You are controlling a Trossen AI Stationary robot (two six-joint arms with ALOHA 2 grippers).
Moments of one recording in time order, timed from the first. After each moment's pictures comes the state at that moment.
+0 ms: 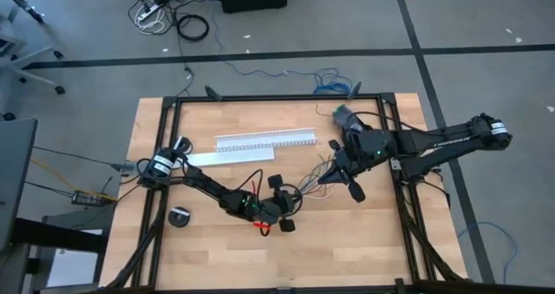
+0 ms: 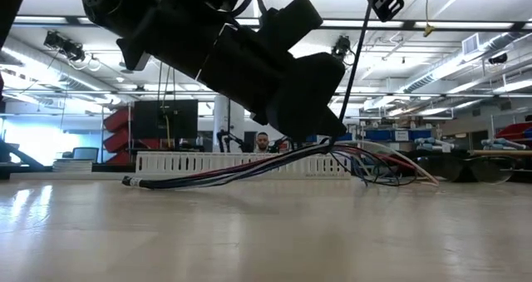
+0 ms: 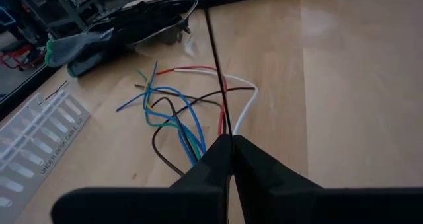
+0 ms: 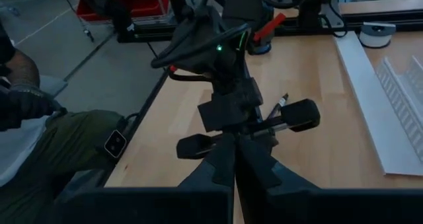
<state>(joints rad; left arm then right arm) -0.34 2.07 1.10 0.49 -0.67 -0.03 0.13 1.01 0.83 -0.19 -0.18 0.11</state>
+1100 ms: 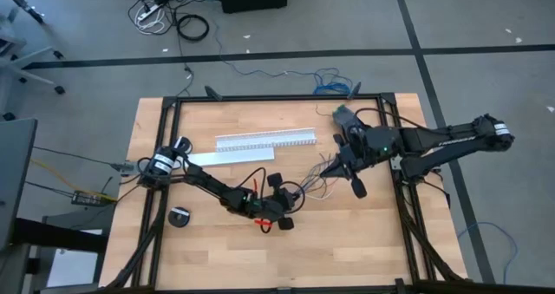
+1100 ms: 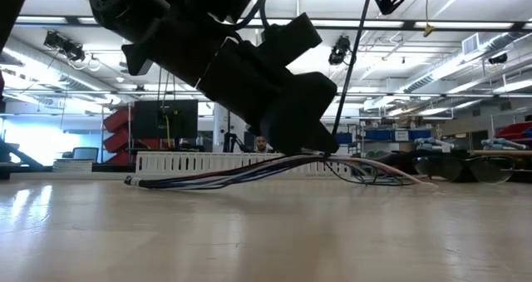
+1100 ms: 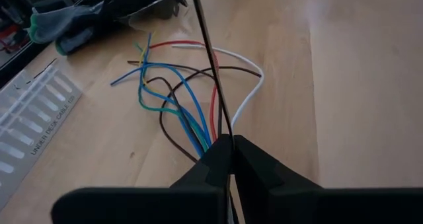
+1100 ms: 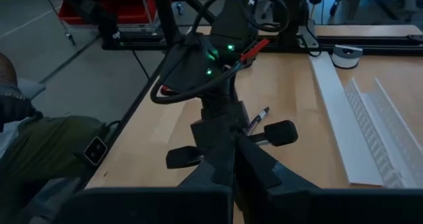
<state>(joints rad) -0.32 2.07 1.10 0.40 -0.62 -0.09 0.12 0.96 0.84 -0.20 -0.12 0.05</state>
